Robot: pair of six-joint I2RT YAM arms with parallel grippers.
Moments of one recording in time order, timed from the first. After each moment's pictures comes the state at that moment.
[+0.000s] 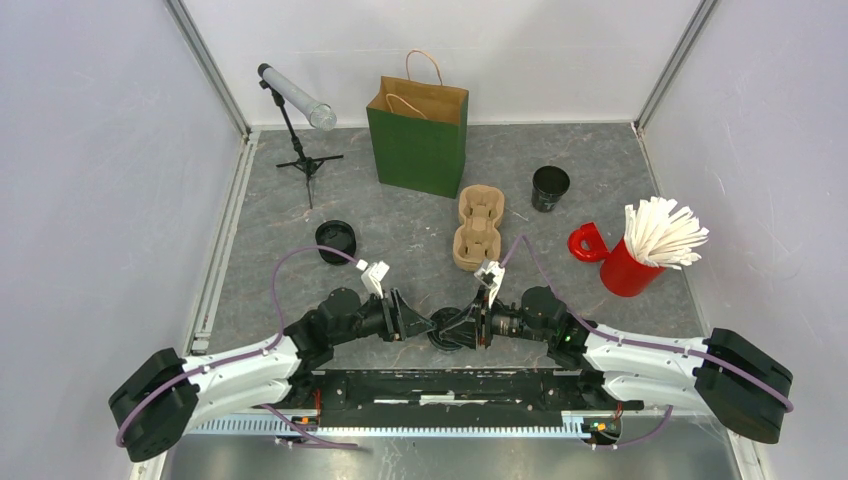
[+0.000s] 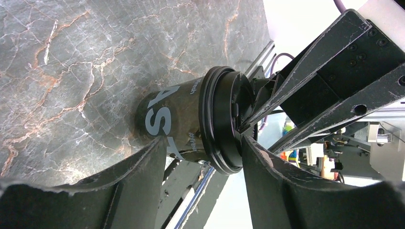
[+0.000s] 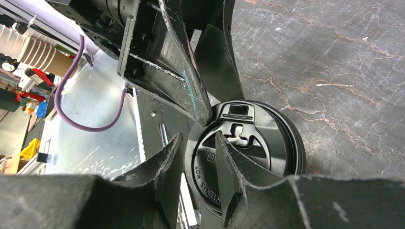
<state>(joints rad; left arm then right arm) -0.89 0.87 0.12 0.43 0.24 -1.00 1.01 1.00 0.20 0.62 -0.33 0.55</state>
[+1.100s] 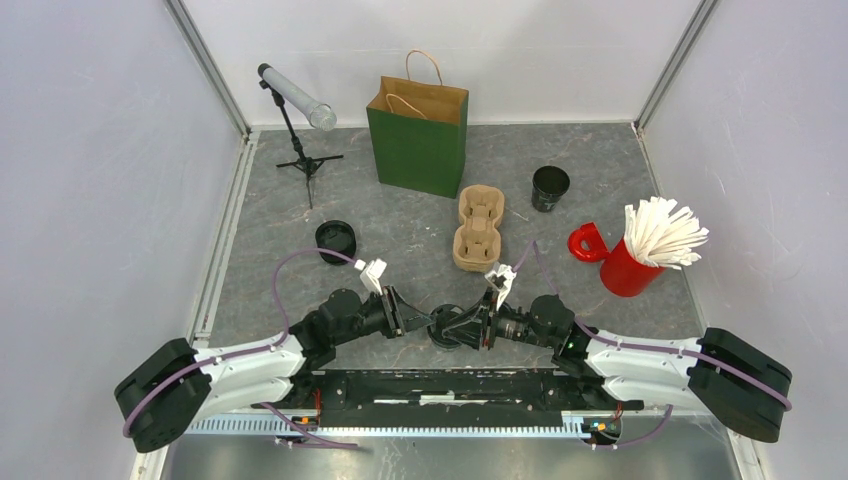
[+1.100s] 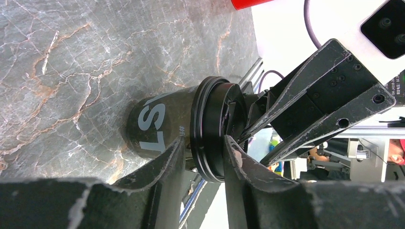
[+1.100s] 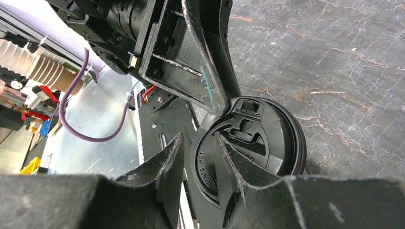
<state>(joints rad) -0.89 0.97 0.10 0.57 0.20 -1.08 1.01 1.02 0.11 0.80 -0.28 0.58</state>
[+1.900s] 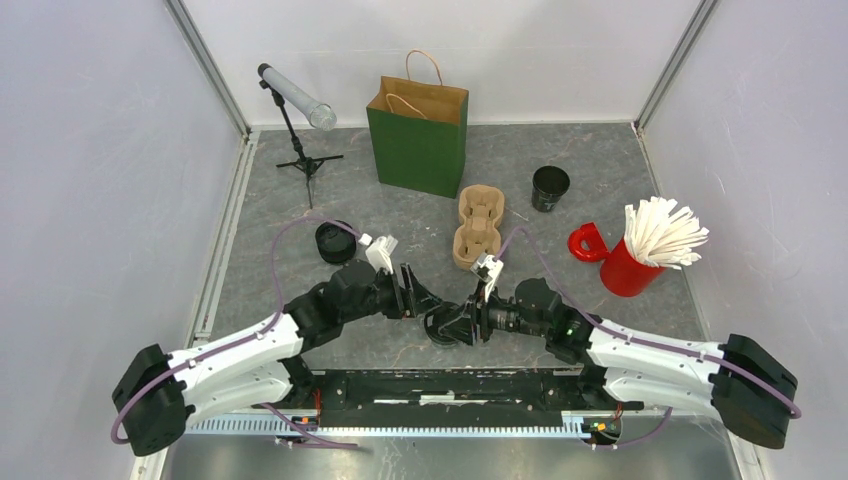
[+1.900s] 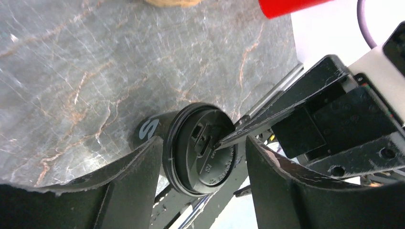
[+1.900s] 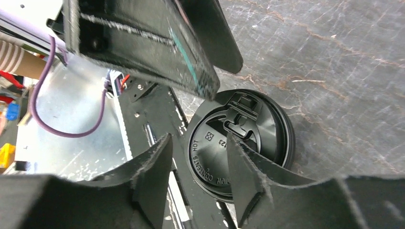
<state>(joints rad) -0.89 0.92 0.42 0.06 0.13 -0.92 1.01 0.97 0.30 0.40 -0.27 0.51</state>
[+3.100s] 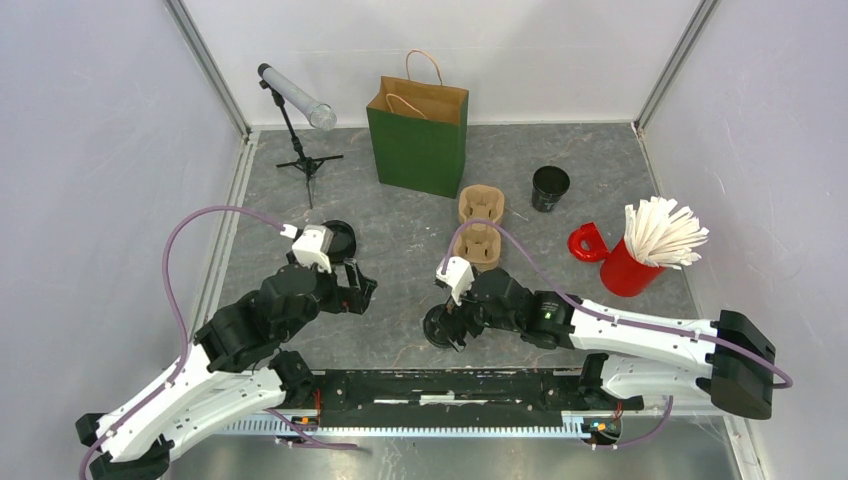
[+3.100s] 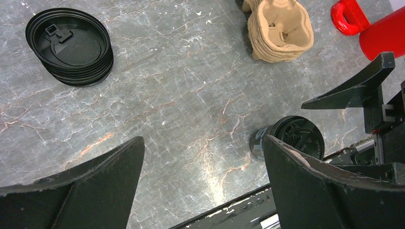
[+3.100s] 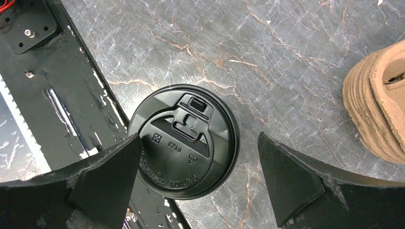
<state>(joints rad) -0.90 0.54 0.78 -0.75 -0.39 -0.54 1.15 1.11 0.66 -0.18 0.05 0.14</state>
